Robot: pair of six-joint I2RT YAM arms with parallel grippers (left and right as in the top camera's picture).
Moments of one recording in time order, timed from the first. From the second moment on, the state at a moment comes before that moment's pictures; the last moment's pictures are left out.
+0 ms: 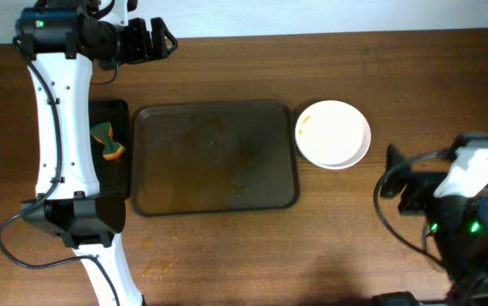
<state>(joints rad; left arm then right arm) 0.00 2.16 2.58 -1.41 0.42 -0.11 0.08 0.61 1.02 -0.69 0.07 0.08</state>
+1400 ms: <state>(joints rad) 0.00 2.16 2.58 -1.41 0.42 -0.11 0.06 0.01 0.01 -0.07 -0.08 0.00</state>
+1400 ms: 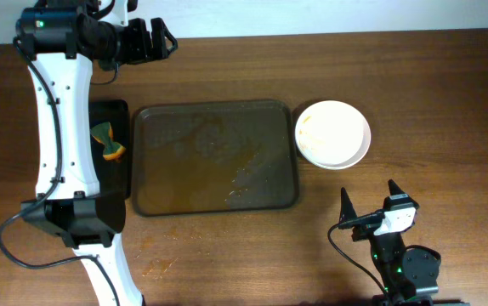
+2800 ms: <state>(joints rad) 0.02 0.91 0.24 0.36 -0.06 -0.02 0.06 0.01 0.01 -0.07 -0.09 0.00</state>
